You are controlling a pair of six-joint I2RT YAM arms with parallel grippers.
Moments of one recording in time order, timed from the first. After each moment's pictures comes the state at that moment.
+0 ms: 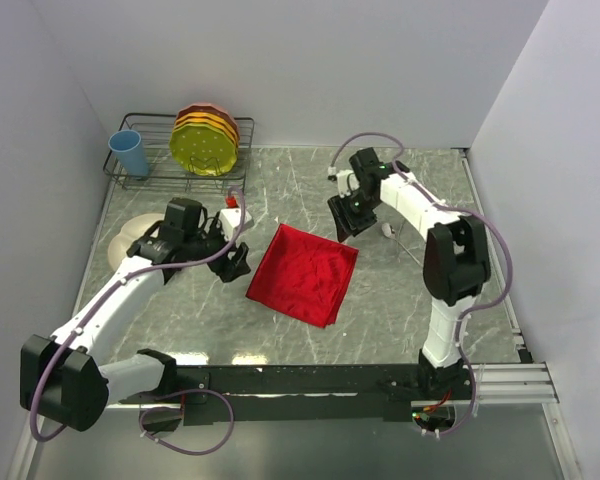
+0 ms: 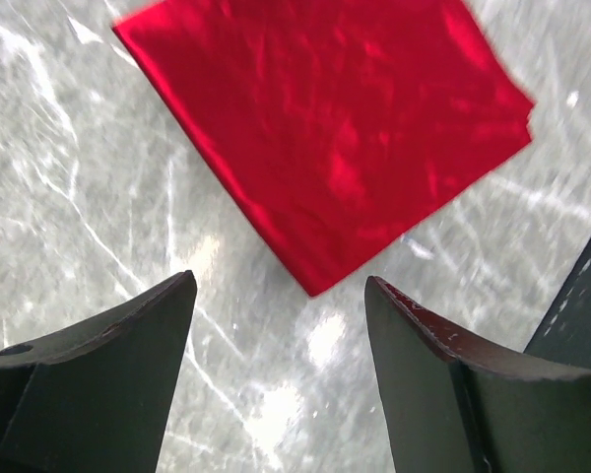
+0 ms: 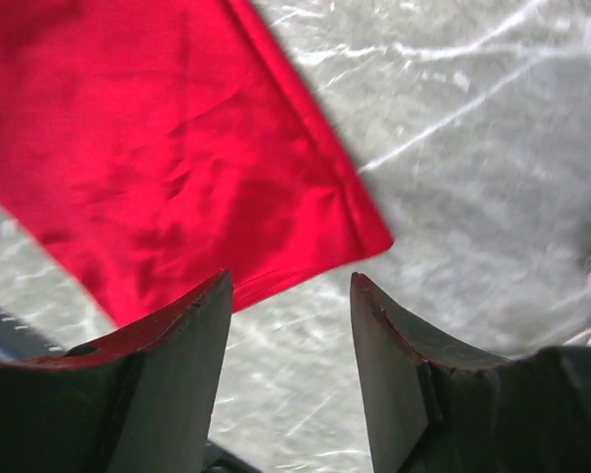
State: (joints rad) left arm -0.34 1.15 0.89 -0.50 0.55 0.38; right arm 0.34 1.91 1.59 -0.93 -0.31 -0.14
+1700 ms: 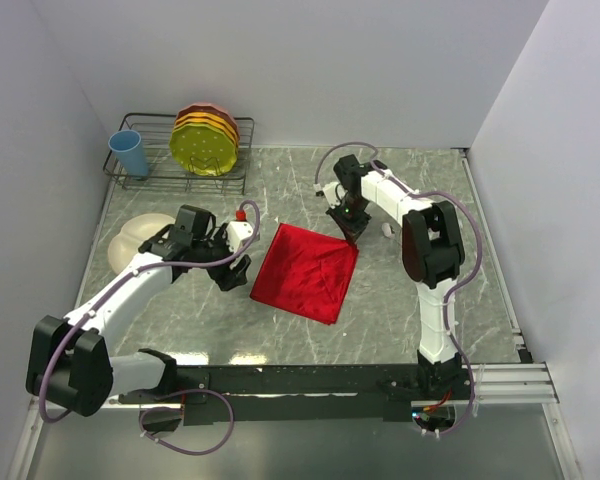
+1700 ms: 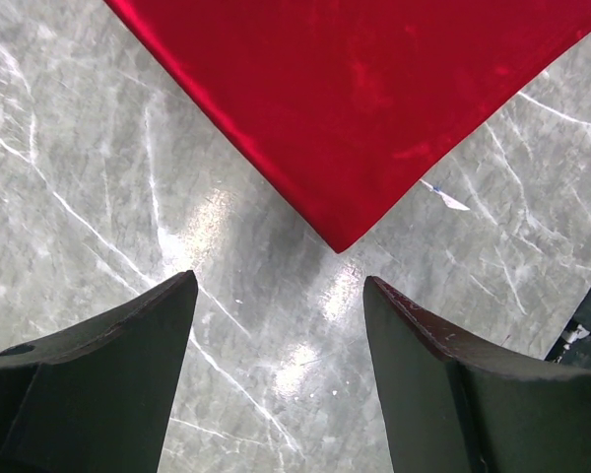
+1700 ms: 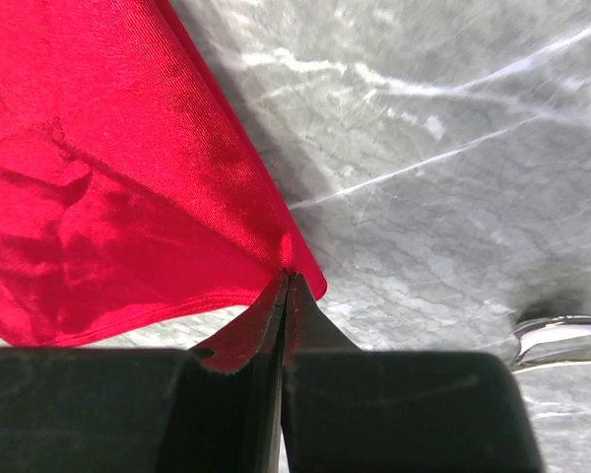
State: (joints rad) left arm -0.35 1.22 0.84 -0.53 0.50 0.51; right arm 0.37 2.15 1.76 -1.06 -0.16 -0.36
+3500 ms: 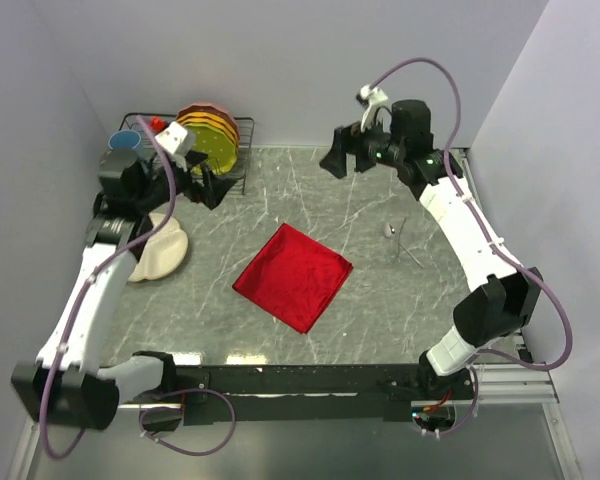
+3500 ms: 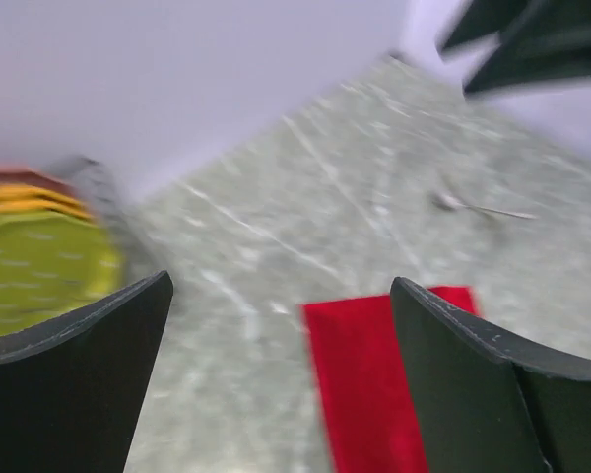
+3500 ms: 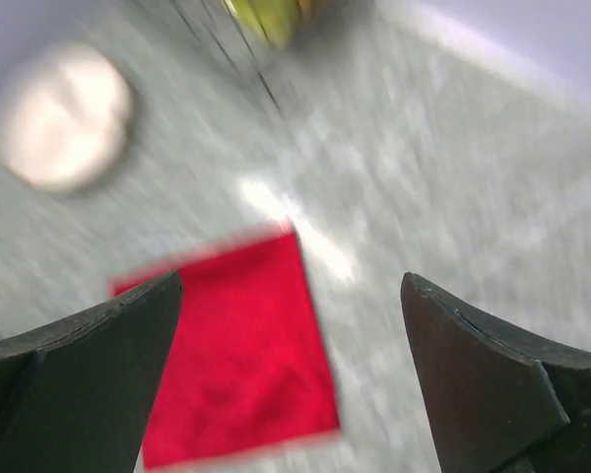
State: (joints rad) left arm -0.12 1.11 1.17 -0.14 0.60 0.09; right arm 0.31 1.62 1.68 -0.55 -0.43 0.01
